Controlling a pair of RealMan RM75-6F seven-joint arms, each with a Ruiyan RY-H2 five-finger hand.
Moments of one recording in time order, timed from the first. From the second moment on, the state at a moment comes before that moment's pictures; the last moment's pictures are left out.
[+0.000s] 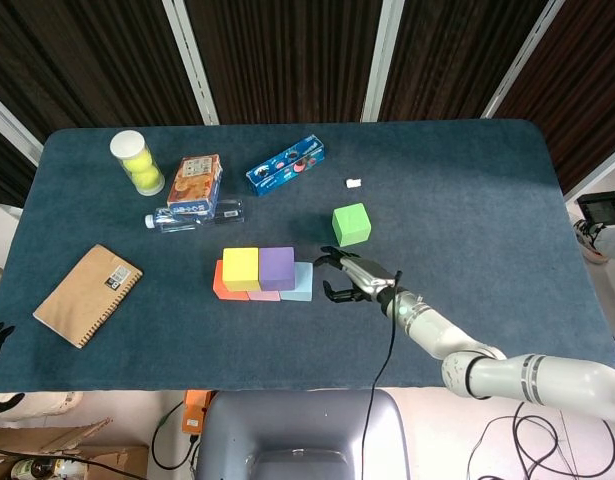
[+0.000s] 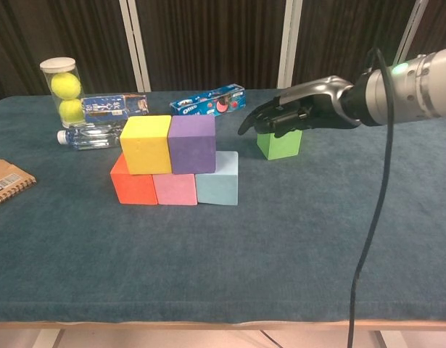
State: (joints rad) left arm -0.09 -1.11 0.04 -1.22 1.44 1.22 -0.31; right arm 1.04 -1.25 0.16 -1.68 -0.71 0.57 0.09
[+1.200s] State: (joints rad) left arm -0.17 -1.13 0.00 -1.22 1.35 1.06 -0.27; right arm 1.18 -1.65 0.12 -1.01 -0.35 0.82 -0.73
